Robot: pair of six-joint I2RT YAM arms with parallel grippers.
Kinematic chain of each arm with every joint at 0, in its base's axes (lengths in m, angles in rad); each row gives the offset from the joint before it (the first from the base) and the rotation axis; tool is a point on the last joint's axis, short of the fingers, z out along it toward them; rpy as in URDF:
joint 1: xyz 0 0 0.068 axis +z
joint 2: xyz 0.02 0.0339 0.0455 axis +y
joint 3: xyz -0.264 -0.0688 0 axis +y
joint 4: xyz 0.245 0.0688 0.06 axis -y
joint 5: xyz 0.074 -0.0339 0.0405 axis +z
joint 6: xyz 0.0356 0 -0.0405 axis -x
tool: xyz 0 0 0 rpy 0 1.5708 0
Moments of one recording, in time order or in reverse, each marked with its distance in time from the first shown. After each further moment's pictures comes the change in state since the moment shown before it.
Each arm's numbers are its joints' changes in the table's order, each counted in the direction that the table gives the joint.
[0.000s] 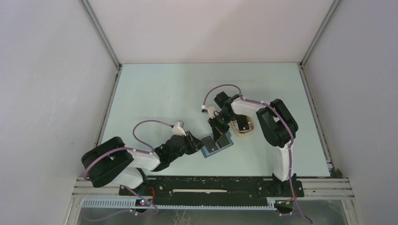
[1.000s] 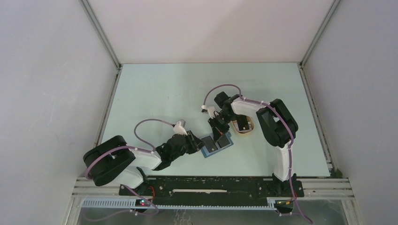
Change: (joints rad) left arm 0.000 0.024 -0.020 -0.008 -0.002 -0.013; right arm 0.000 0.000 0.000 0.000 0.000 0.000
